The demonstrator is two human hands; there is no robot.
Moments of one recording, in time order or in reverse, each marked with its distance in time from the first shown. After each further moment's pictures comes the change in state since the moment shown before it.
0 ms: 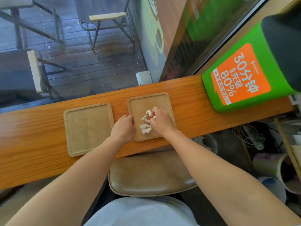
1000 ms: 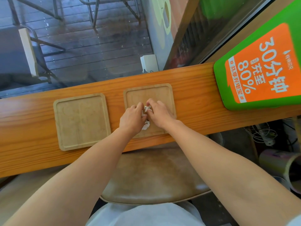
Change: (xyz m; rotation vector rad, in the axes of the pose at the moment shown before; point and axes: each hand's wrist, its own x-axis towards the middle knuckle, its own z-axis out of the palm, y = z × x) left_hand 0.044 0.024 0.050 0.094 0.048 0.017; right_hand 0.053 0.039 0.017 -0.151 -0.198 -0.063
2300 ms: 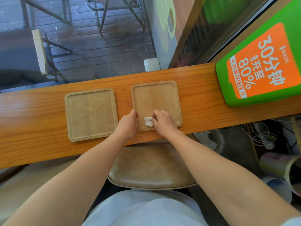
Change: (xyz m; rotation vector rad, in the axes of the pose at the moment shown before) left_hand -0.055 -0.033 -0.014 -0.207 -0.116 -0.159; right_hand -0.046 -0.006 0.040 -0.006 0.083 0.038
